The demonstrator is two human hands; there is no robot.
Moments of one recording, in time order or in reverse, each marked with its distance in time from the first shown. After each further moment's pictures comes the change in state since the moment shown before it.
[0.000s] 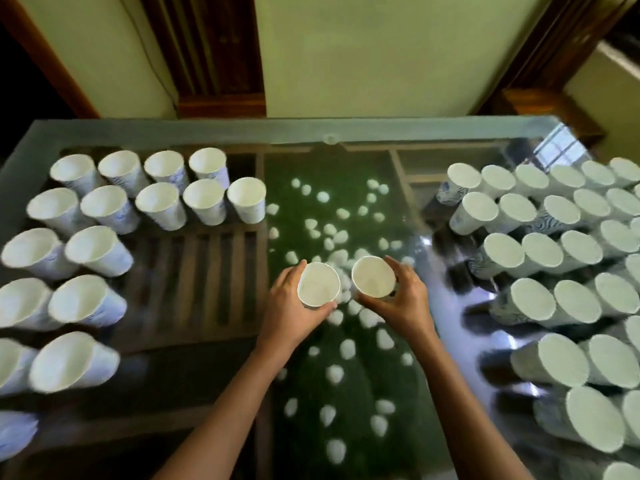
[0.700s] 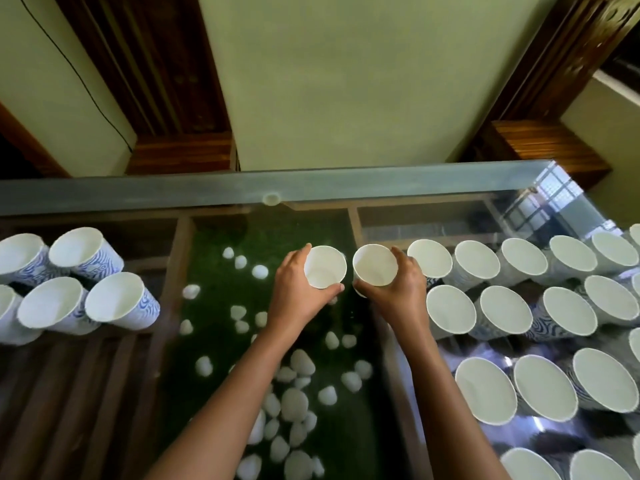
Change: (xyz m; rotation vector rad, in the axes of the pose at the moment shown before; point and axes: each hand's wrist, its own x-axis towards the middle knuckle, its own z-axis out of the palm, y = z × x) left_hand 0.228 0.090 0.158 0.041 0.018 -0.013; right_hand 0.251 0.078 -0.049 -0.019 0.161 0.000
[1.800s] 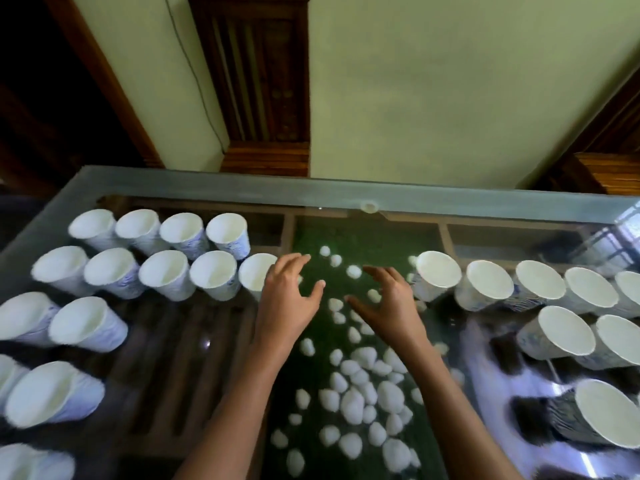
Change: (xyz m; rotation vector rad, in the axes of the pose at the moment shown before) left_hand -0.050 -0.091 -0.166 0.060 0.231 0.047; right_hand -0.089 -0.127 0.084 -0.028 -0.348 -0.320
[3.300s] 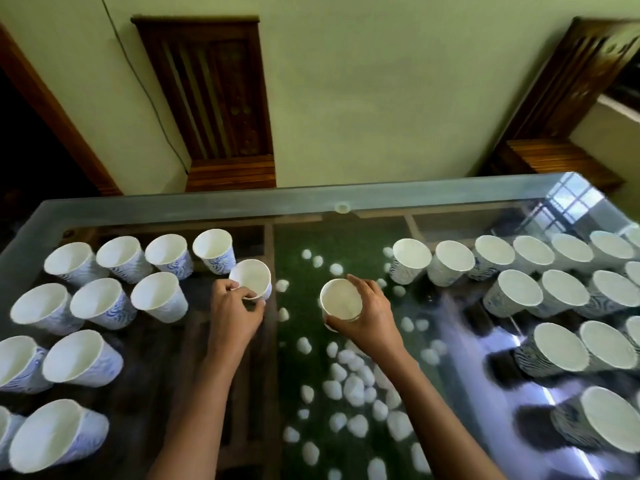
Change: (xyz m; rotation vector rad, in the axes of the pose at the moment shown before) left_hand -0.002 -0.068 -0.039 0.134 -0.065 -0.140; right_hand -0.042 -0.022 0.027 0.100 0.057 0.160
